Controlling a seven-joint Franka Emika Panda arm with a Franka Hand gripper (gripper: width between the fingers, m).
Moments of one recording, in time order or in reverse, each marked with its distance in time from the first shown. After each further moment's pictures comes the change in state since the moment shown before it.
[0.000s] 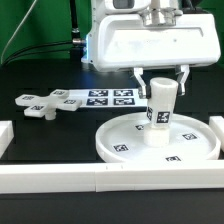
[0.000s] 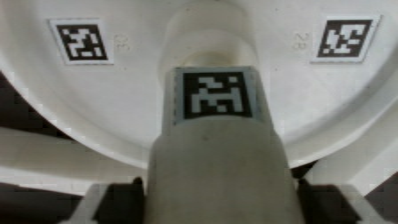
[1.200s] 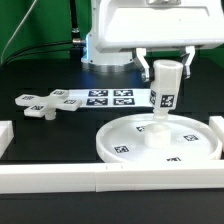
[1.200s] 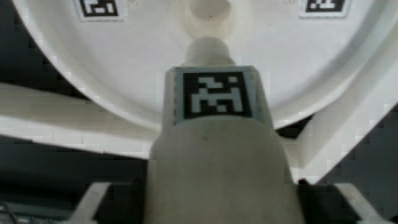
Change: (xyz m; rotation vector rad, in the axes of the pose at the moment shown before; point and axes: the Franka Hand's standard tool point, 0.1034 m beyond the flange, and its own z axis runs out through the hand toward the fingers) arm 0.016 -0.002 -0.021 0.009 -0.026 0.002
